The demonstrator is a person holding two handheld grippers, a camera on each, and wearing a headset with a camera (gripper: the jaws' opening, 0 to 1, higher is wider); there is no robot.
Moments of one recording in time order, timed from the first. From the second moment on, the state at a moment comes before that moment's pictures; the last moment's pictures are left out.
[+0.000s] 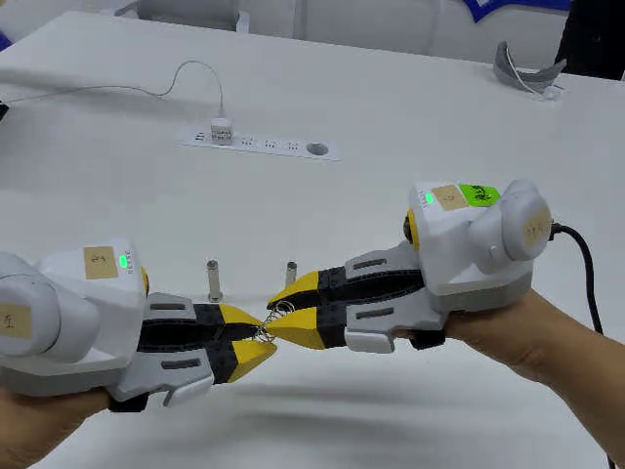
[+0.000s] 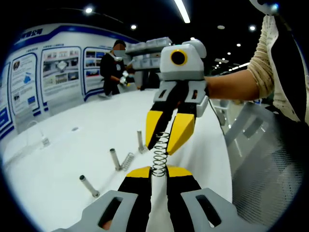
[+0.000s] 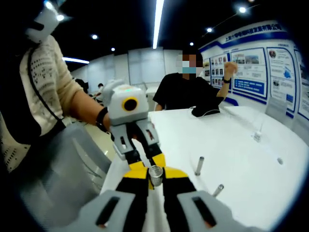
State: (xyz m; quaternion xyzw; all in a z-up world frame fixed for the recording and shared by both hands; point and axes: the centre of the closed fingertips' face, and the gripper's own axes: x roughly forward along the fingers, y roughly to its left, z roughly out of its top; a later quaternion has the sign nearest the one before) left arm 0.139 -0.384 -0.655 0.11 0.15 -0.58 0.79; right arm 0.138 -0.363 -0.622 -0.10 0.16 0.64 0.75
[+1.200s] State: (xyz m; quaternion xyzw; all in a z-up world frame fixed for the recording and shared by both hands) left arm 0.155 -0.361 -0.662 0.08 0.15 -0.52 0.83; right arm 0.153 -0.333 -0.629 -0.13 0.17 0.63 0.75
